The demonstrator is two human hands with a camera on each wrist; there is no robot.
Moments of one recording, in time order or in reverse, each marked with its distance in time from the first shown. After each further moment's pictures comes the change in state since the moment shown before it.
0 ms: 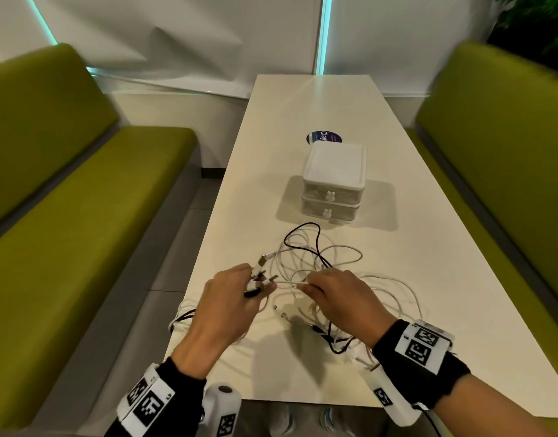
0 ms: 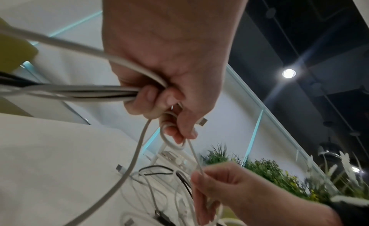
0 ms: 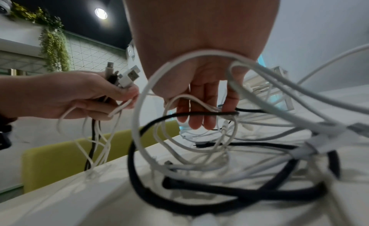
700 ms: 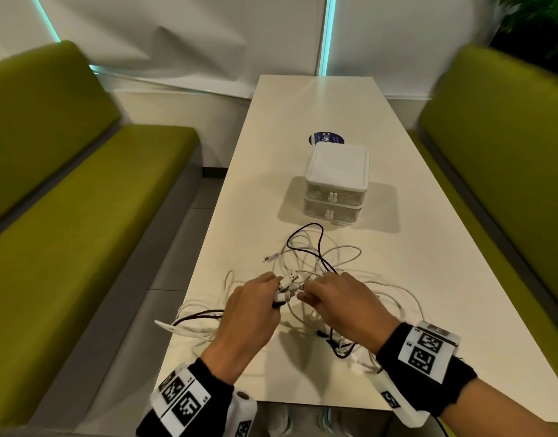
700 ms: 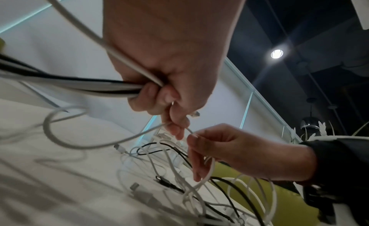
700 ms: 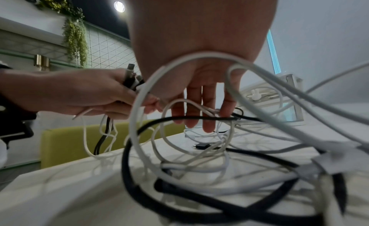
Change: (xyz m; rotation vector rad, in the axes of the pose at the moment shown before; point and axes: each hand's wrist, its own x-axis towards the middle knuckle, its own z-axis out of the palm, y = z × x) left_hand -0.002 0.010 0.031 0.150 -0.093 0.106; right_hand -0.003 -0.008 -0.006 -0.193 -0.051 -0.112
